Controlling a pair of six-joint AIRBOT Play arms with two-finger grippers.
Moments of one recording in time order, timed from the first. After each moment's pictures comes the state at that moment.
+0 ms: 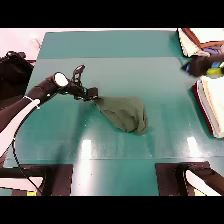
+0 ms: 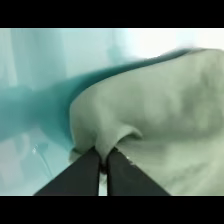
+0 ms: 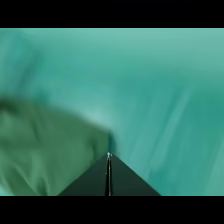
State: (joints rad) left arm -0.33 -1.49 1.21 0.99 -0.85 -1.54; right arm -0.02 -0.97 1.33 -1.18 1.29 1.40
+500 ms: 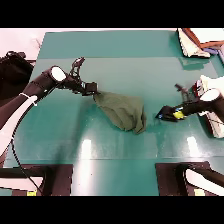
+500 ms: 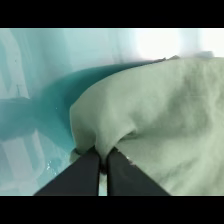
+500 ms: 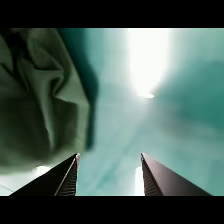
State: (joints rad) left arm -0.32 -1.49 1.28 1.02 -0.88 -1.51; right arm -0.09 -1.18 0.74 -0.95 1.19 1.36
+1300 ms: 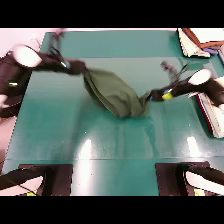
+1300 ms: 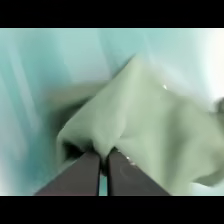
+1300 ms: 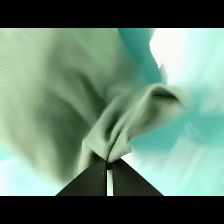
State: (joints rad) left arm -0.27 -1.23 1.47 1.12 -0.91 -1.46; right arm 0.07 -1.19 1.12 -0.98 1.16 1.30
